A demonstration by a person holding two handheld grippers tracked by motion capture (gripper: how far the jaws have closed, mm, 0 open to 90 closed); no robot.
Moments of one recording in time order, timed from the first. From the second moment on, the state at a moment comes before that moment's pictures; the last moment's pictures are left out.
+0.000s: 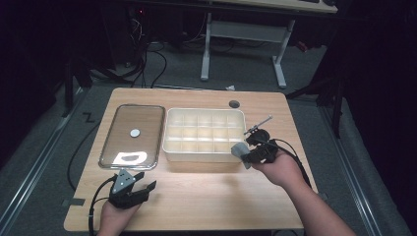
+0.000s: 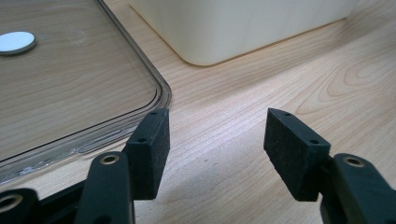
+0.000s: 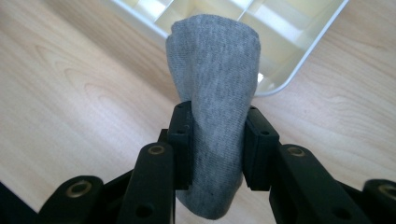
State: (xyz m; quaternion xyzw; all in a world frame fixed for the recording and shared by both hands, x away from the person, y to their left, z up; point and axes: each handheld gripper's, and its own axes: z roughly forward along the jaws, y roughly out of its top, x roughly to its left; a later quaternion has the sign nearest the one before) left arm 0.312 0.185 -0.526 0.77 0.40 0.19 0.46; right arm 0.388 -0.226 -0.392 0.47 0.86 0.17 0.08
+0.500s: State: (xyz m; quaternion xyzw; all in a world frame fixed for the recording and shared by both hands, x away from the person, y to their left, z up) left arm 0.311 0.187 -0.525 0.77 0.40 0.18 0.46; right arm 0.440 -0.213 -0.394 0.49 0.86 0.13 0.07
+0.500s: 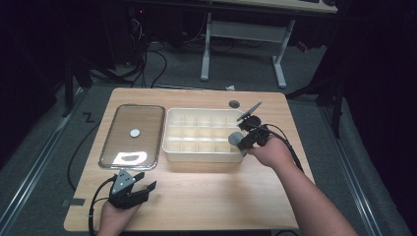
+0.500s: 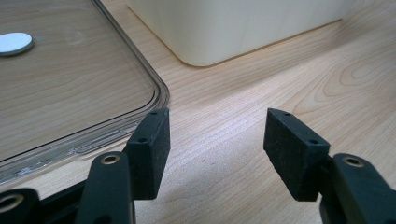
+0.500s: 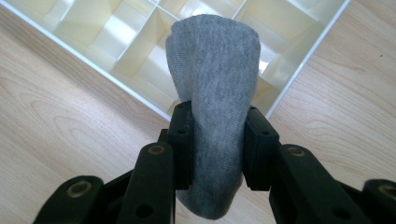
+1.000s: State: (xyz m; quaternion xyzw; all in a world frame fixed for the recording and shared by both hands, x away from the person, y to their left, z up) left arm 0.310 0.187 -0.525 0.77 0.40 0.18 0.46; right arm 0.458 -0.205 -0.402 0.49 0.86 0.11 0.06
